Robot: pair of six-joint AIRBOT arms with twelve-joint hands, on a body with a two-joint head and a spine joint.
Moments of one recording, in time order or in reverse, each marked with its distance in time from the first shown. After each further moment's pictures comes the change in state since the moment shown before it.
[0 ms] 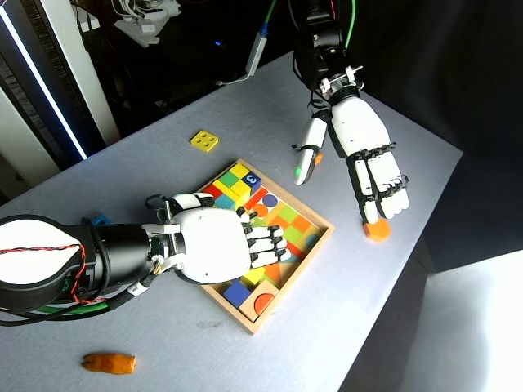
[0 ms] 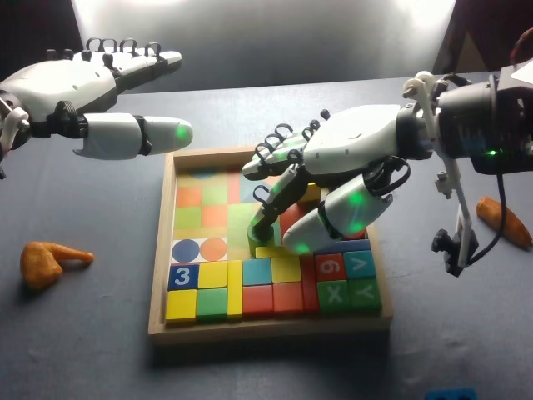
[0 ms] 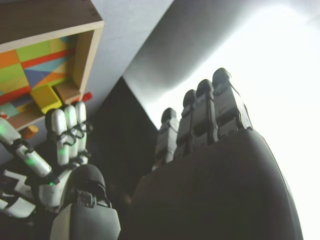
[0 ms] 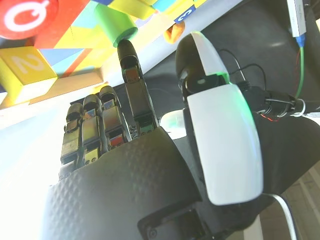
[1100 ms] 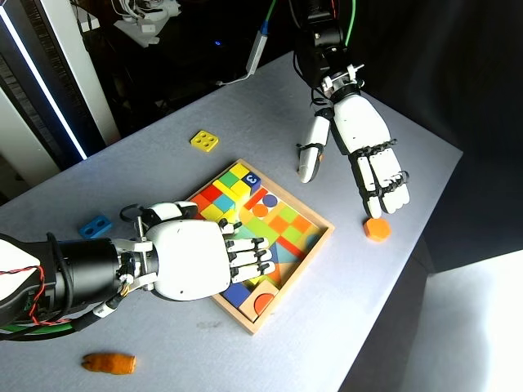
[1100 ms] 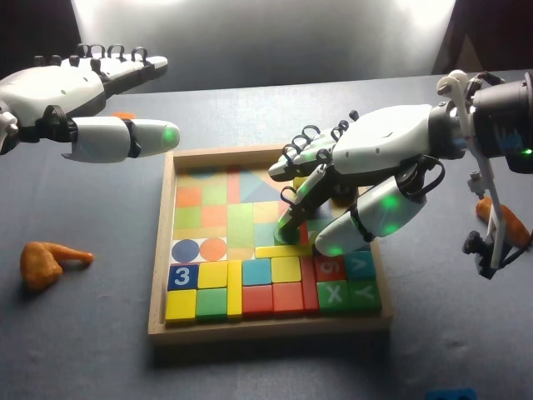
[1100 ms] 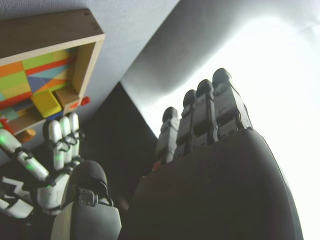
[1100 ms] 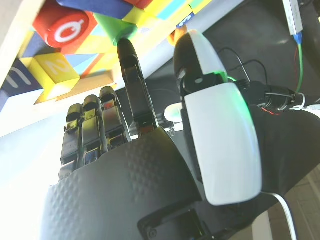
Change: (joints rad) left arm 0.023 0.013 -0.002 -0.026 -0.006 0.000; right arm -0.012 0.065 -0.031 -0.026 0.017 0.045
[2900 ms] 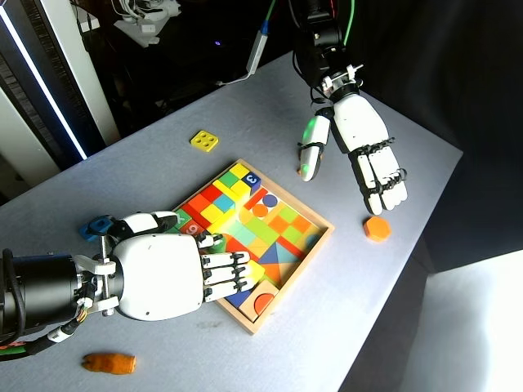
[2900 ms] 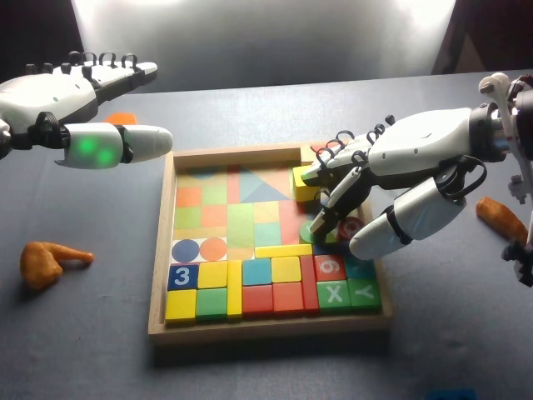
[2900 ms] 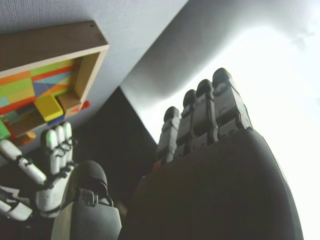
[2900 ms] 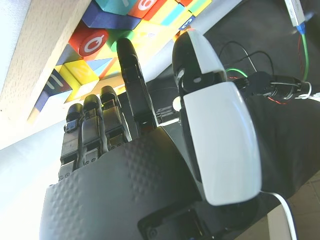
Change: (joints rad) left arm 0.029 0.008 -0.005 -0.034 -0.012 0.007; right arm -0.021 0.083 -0.046 -0.033 0.019 0.071
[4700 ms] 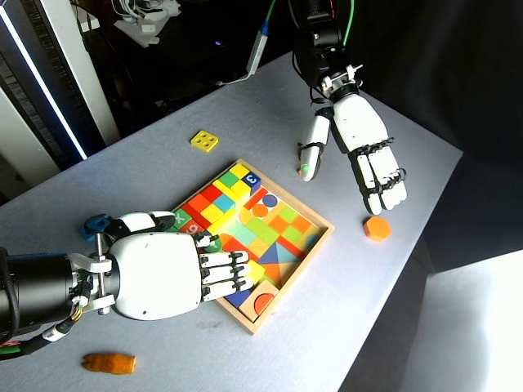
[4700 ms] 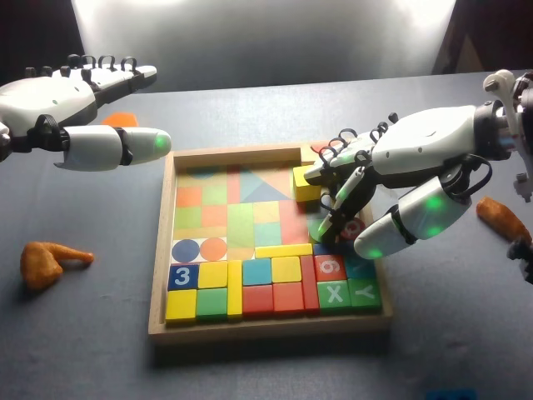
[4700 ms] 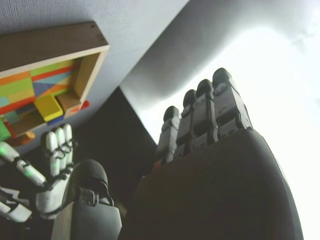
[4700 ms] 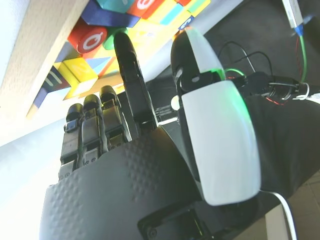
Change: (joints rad) left arm 0.005 0.000 -0.002 -0.009 -0.002 0.001; right arm 0.008 0.018 -0.016 -0.009 -0.001 0.001
